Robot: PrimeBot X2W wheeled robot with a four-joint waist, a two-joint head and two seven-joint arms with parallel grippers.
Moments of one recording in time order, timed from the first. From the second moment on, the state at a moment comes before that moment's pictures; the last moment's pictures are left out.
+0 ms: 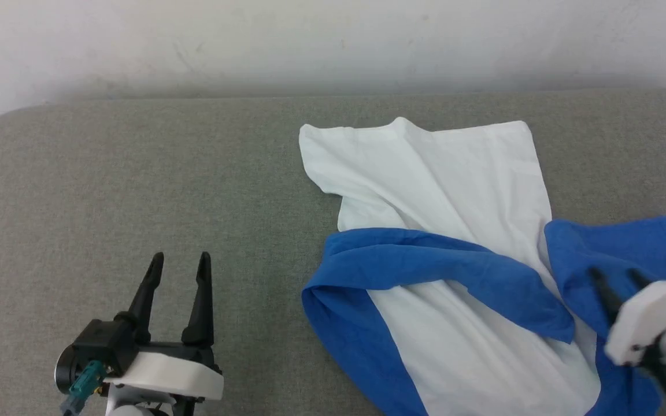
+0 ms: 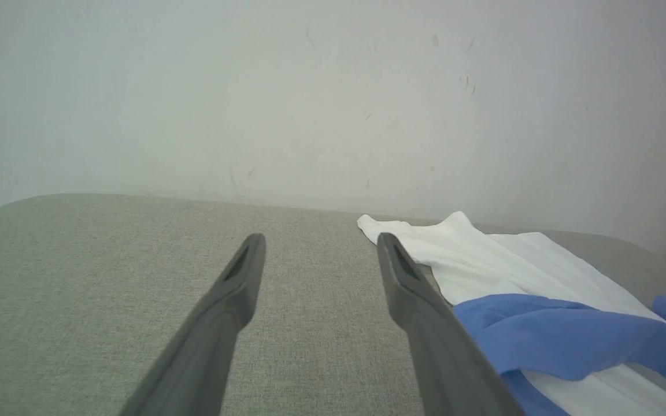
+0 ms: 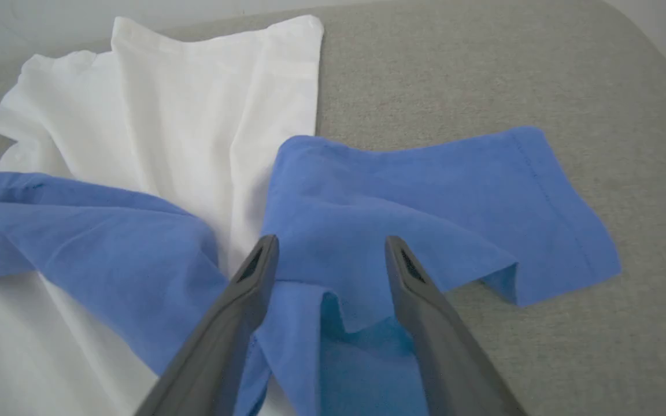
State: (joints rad) left arm 0.00 0.14 -0.07 0.04 -0.27 -0.05 -0.26; right arm -0.10 -0.16 -0.17 0.10 0.27 0.13 0.46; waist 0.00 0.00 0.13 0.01
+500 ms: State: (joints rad) left arm -0.03 0.12 -0.06 0.04 -0.23 -0.08 -0.26; right arm -0.23 -0.28 -0.45 0.31 0.19 0.13 0.56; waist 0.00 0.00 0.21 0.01
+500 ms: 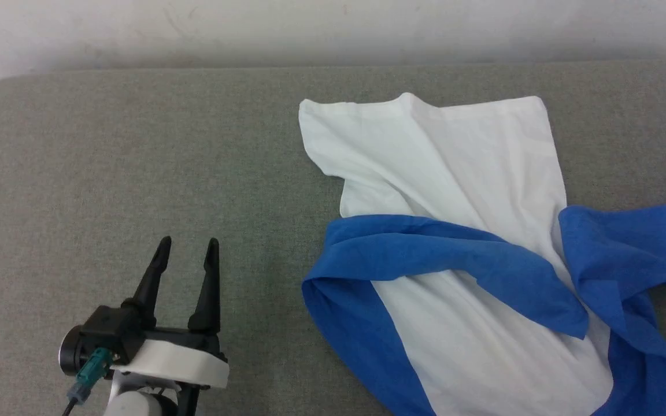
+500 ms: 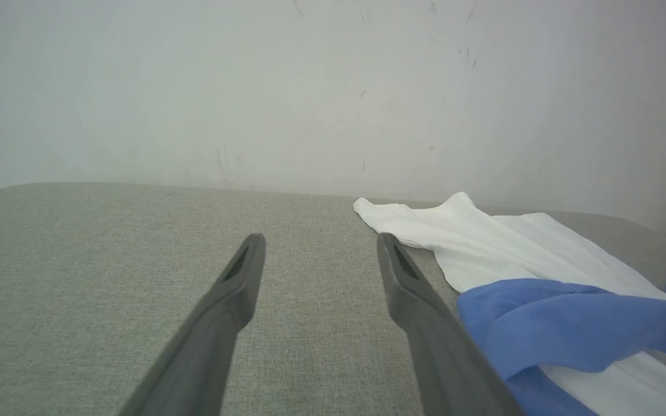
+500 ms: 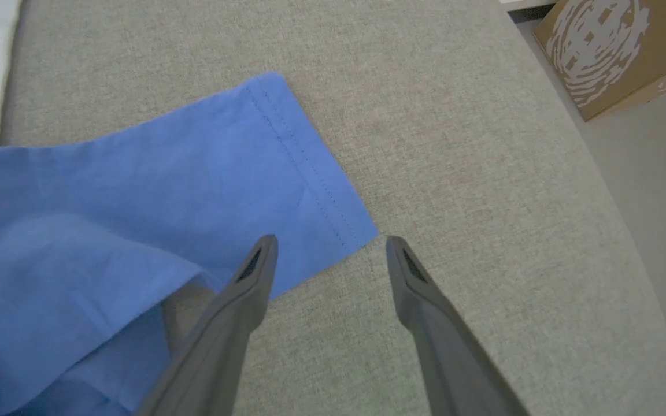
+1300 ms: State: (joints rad) left arm -0.06 0.10 -0.05 0.08 -0.22 -0.10 -0.26; right arm -0.35 -0.38 -0.39 0.69 0.21 0.13 0.28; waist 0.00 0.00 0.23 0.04
